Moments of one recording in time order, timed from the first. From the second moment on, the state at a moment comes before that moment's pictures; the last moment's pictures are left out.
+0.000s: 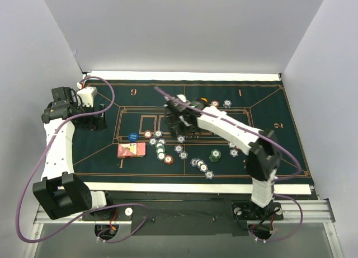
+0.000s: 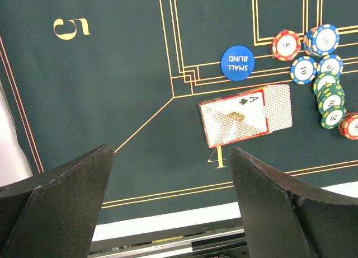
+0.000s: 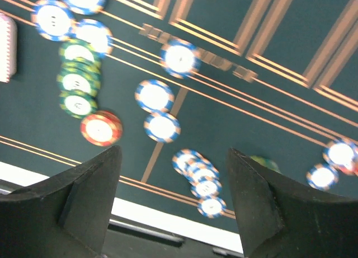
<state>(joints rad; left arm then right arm) 0.27 1.32 1.27 -0.95 0.30 0.29 0.87 1.95 1.73 -0.95 0.21 0.40</state>
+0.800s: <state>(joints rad) 0.27 1.32 1.27 -0.96 0.31 0.29 0.64 1.57 1.05 -0.83 0.27 0.47</state>
